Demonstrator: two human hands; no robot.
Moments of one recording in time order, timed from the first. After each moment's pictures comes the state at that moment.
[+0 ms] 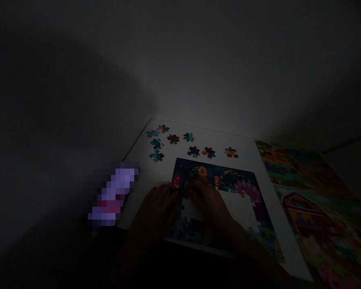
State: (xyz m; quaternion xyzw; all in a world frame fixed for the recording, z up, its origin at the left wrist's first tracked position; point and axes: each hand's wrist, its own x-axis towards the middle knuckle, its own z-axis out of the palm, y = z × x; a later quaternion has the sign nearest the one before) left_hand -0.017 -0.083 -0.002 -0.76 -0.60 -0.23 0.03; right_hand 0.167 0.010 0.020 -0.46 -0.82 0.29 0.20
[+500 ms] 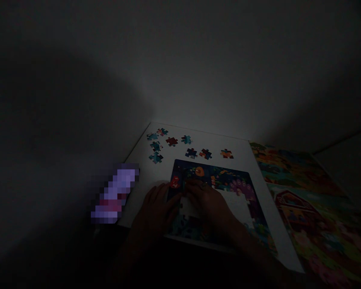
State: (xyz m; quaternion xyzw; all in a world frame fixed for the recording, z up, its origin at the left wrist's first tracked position) left_hand -0.017 -0.083 0.000 -0.78 -0.59 -0.19 0.03; right_hand 0.173 0.001 0.042 -0.42 -0.88 0.18 0.11
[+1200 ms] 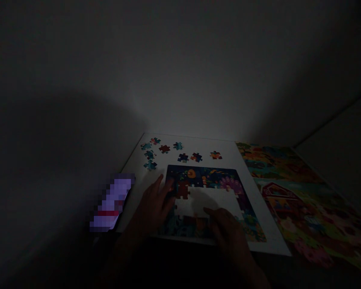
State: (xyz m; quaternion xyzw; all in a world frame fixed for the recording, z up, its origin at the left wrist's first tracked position) left_hand -0.020 -0.060 0.013 -0.77 -0.60 -0.22 -0.01; right_hand 0.244 -0.072 0.014 -0.47 -0.80 0.21 0.30
